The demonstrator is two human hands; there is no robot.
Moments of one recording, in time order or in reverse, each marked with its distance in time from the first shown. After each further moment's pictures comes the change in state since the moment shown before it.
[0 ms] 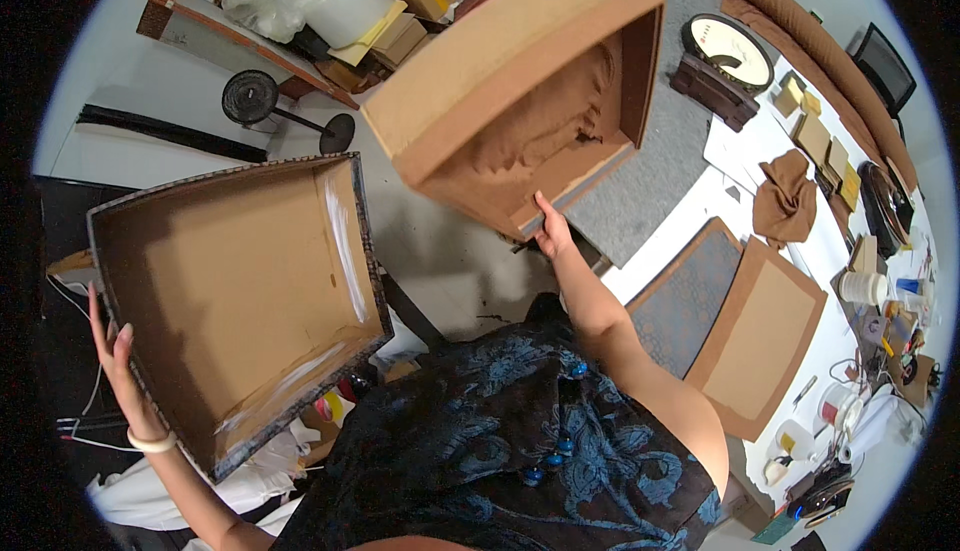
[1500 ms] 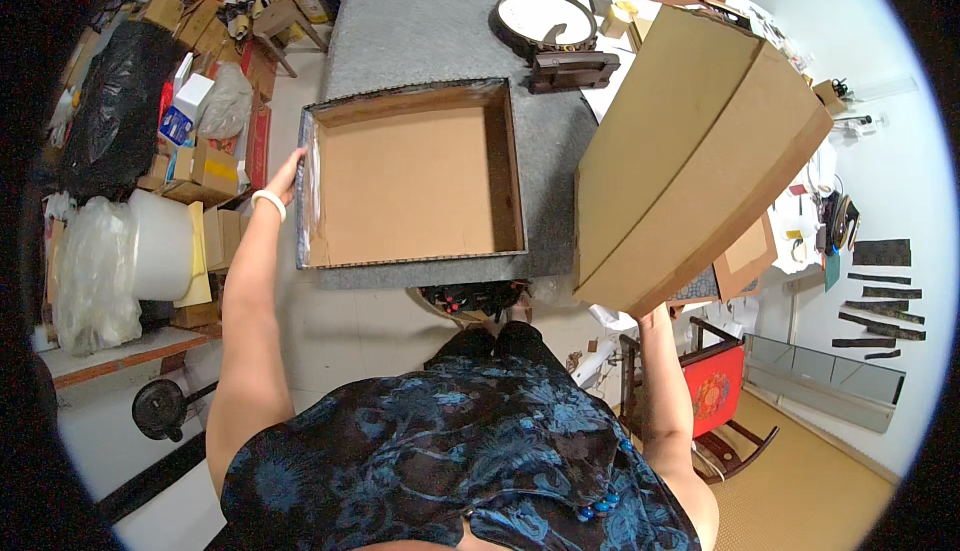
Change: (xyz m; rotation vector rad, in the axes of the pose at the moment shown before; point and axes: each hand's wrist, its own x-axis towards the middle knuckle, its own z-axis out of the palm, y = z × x) left_hand 0.476 -0.258 0.861 -0.333 -1.550 -0.541; right_hand -0.143 -0.054 0.096 0.432 0.543 -0.750
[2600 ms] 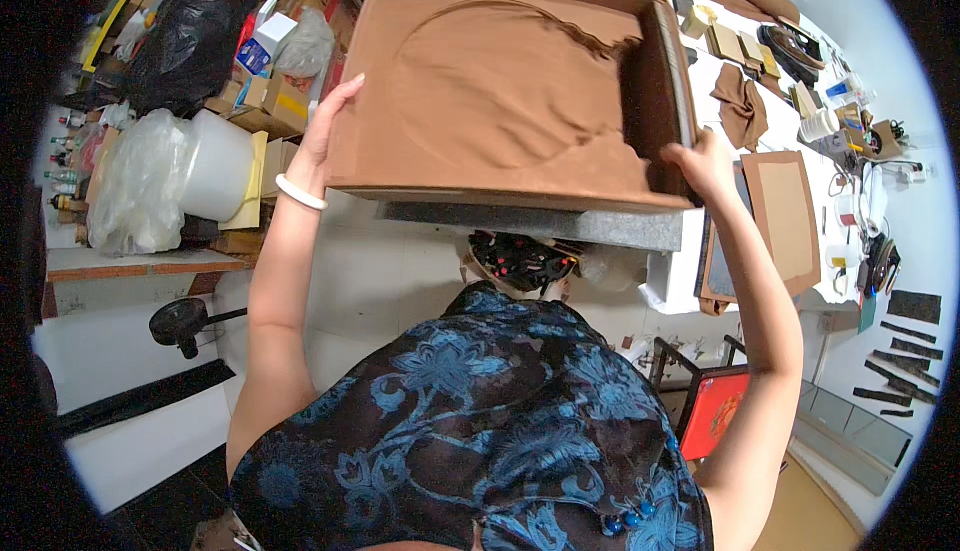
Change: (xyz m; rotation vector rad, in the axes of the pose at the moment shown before) left_hand -0.290 0.052 0.119 -0.087 -0.144 0.437; right_hand 0.017 -0.062 0.204 -1.827 0.139 -0.632
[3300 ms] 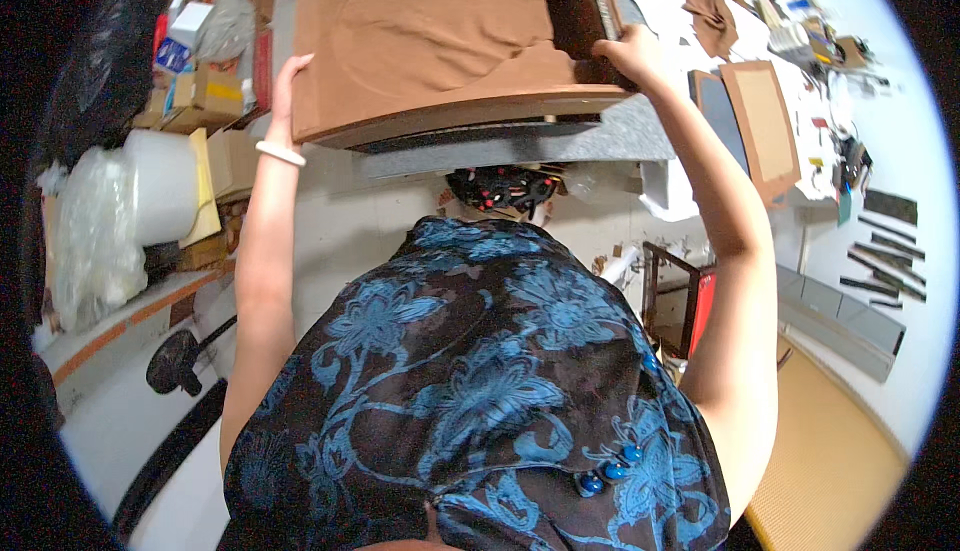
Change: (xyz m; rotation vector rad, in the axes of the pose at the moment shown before) left_hand 0.075 -0.087 -0.137 -0.319 -0.003 -0.193; right_hand 0.028 -0.081 0.106 -0.078 -0.026 0.068
